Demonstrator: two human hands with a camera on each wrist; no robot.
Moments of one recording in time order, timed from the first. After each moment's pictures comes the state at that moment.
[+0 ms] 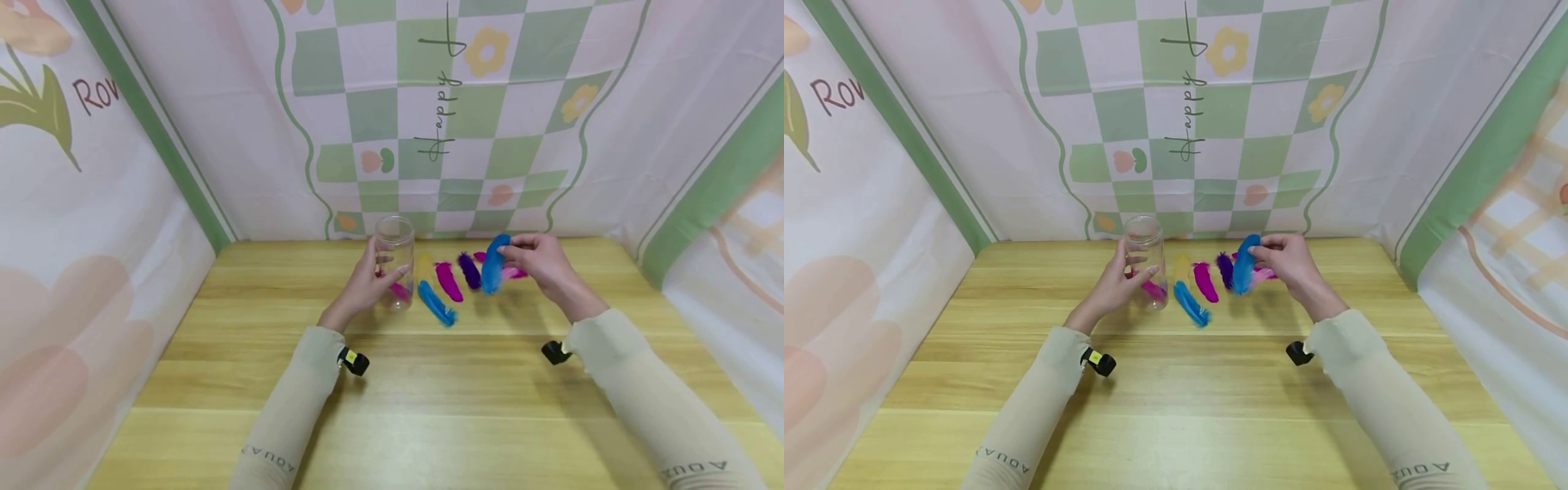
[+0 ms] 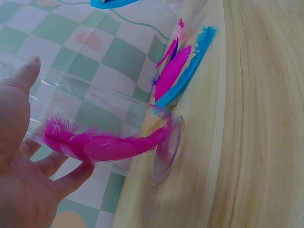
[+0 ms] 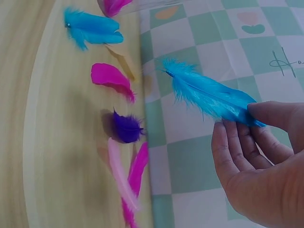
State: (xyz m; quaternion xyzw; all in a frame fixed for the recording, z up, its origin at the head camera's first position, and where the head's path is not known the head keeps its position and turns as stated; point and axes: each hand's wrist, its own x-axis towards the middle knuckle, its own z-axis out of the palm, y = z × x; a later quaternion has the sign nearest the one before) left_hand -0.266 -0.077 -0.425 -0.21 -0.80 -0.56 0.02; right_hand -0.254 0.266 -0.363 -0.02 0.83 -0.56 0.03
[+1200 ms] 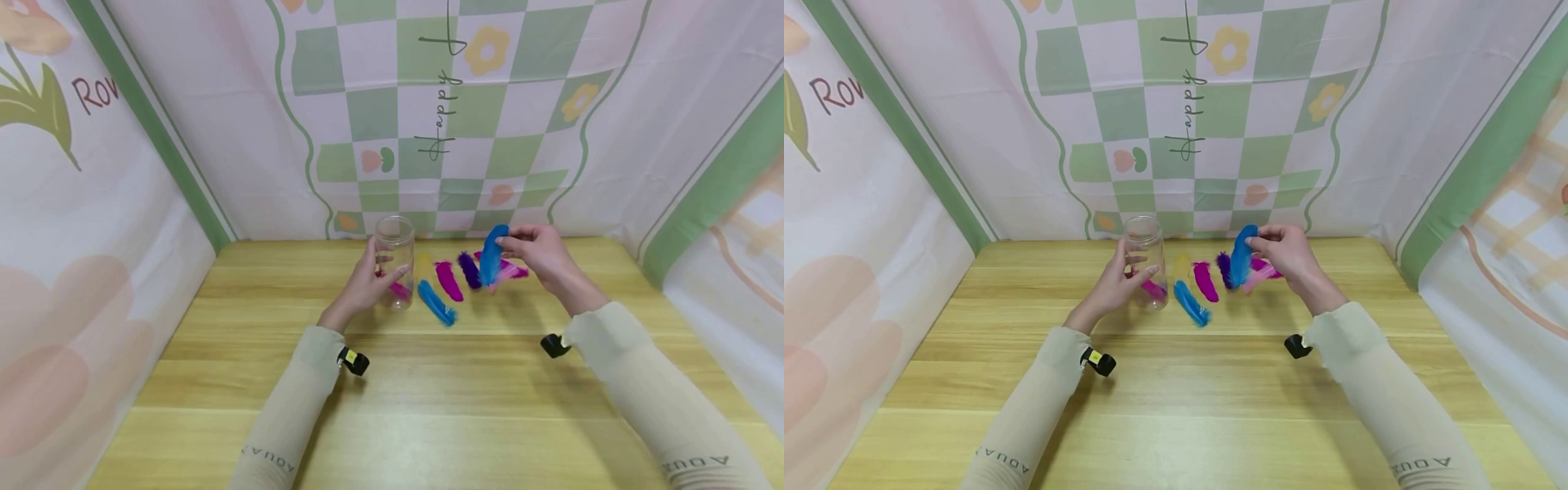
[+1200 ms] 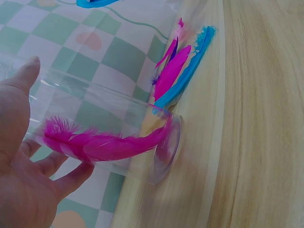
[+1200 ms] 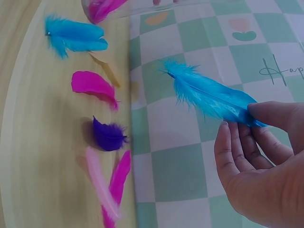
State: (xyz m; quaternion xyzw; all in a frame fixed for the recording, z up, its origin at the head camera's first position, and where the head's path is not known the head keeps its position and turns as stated) left_hand -0.265 -0.077 -0.425 -0.21 -0.79 -0.57 0.01; right_hand -0.254 0.259 -0.344 -0.02 0.84 -0.55 0.03
